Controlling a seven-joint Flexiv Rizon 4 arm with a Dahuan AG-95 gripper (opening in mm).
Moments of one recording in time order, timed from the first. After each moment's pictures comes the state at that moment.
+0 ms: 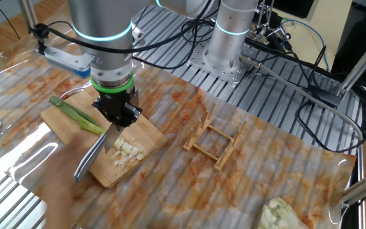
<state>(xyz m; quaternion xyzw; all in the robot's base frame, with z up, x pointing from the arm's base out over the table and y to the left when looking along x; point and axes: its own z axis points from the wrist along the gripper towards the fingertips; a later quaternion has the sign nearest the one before) 0.583 -0.074 0.115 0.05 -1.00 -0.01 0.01</state>
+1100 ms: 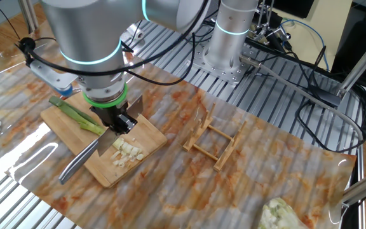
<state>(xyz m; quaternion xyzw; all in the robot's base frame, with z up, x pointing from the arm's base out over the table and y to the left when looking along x) 0.591 -0.069 0.112 -0.04 -1.00 -0.01 0.05</state>
